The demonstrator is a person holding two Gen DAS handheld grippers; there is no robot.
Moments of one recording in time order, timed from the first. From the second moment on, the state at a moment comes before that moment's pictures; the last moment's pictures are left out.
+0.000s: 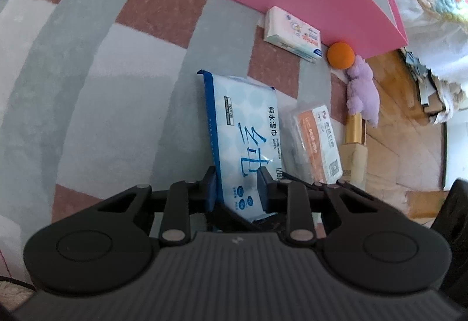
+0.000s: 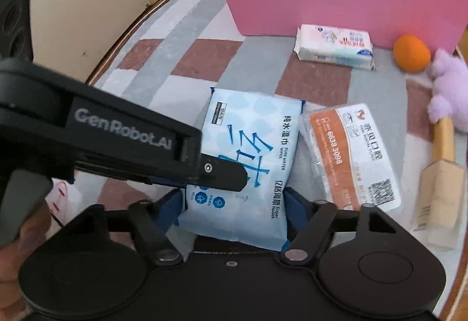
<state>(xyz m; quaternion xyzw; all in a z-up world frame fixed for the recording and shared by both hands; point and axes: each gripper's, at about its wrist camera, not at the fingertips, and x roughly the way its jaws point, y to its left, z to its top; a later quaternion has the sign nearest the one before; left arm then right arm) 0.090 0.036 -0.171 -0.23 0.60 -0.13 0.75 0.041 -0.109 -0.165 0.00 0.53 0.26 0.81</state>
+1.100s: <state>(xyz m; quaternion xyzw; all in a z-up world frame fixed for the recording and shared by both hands) 0.171 0.002 0.045 -0.17 0.48 -0.18 0.84 0.110 -0.133 0.038 -0.07 0.40 0.26 0.88</state>
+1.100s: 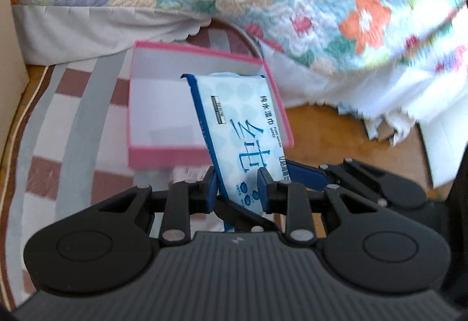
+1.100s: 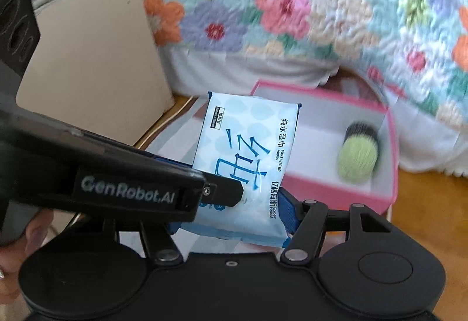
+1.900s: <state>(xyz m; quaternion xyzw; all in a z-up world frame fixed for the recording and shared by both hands) 0.368 -0.052 -0.115 -0.21 0.55 -0.13 0.80 0.318 -0.169 -0.097 0.02 0.48 0.23 0.84</state>
